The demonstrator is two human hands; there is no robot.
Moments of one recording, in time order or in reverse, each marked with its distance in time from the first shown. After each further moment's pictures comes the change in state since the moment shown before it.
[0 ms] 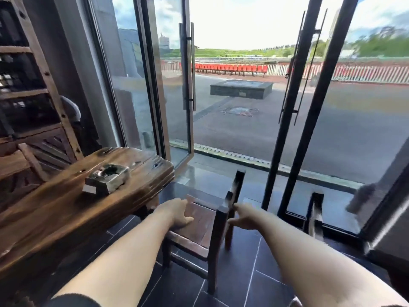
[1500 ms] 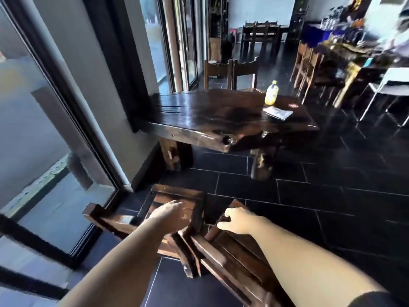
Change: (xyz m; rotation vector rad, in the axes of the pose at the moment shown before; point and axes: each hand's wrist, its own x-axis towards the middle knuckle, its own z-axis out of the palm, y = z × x) left_hand 0.202 0.425 0.105 0.460 -0.405 1.681; right_hand -0.124 0.150 0.089 0.862 0.389 1.606
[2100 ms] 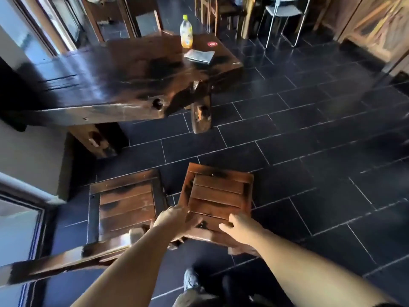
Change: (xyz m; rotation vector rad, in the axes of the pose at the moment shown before) left_hand 0.084 0.031 0.094 0.132 -0.335 0.397; right_hand -0.010 0.049 0.130 0.365 0.073 0.457
